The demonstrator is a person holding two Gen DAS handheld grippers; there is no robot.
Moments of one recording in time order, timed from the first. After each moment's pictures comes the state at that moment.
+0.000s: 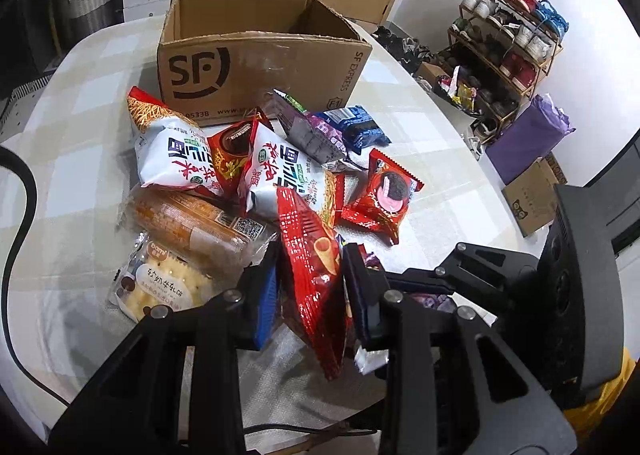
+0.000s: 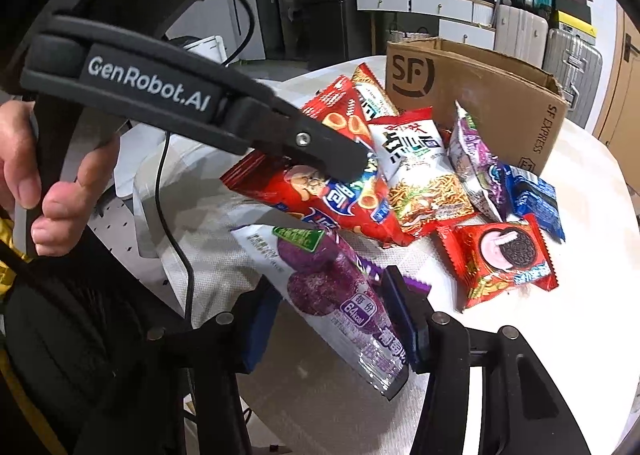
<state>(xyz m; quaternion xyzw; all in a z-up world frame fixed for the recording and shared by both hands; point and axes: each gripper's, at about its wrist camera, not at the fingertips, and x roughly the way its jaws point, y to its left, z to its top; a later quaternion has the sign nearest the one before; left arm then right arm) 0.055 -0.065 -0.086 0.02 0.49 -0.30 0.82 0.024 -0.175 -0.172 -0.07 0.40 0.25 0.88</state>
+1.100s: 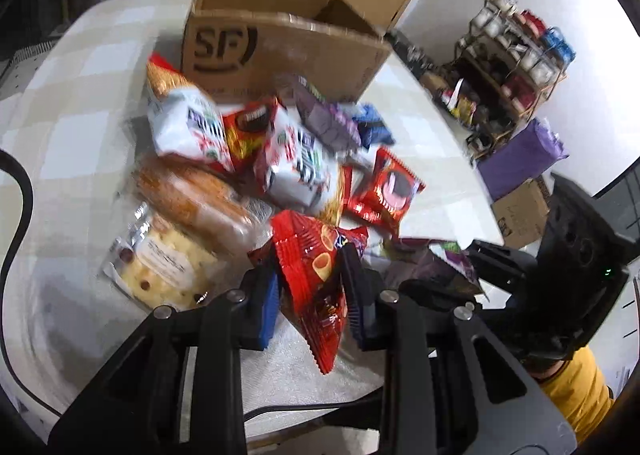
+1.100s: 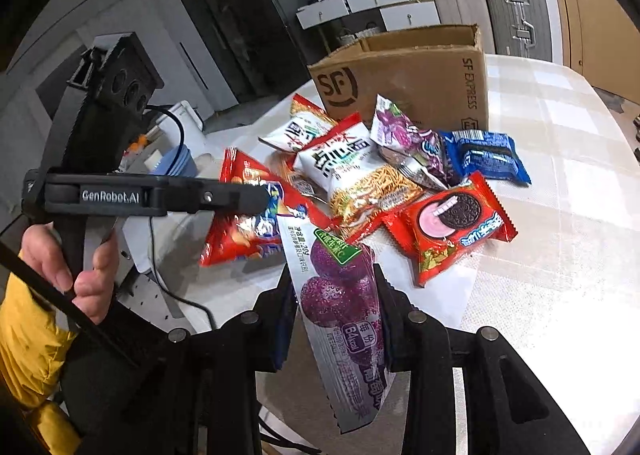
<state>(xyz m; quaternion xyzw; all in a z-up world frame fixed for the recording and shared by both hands) 0.056 -0.053 -0.100 -0.03 0.52 -0.29 0.80 0.034 -0.237 -0.163 0.09 0.41 0.22 0.88</state>
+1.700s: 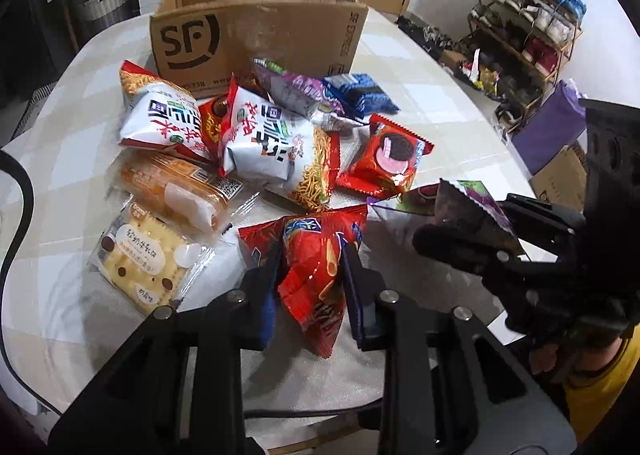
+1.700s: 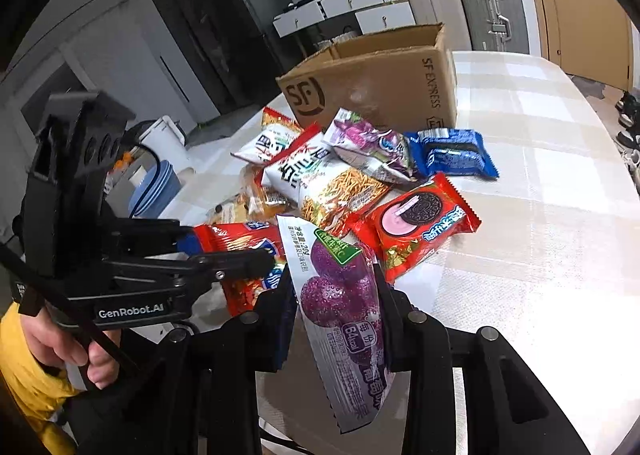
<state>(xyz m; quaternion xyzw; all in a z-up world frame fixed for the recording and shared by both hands) 0.019 -0.094 -0.115 0.05 0.49 -0.25 0.83 0.030 -0.259 -0.161 0.12 0.41 0.18 0.89</state>
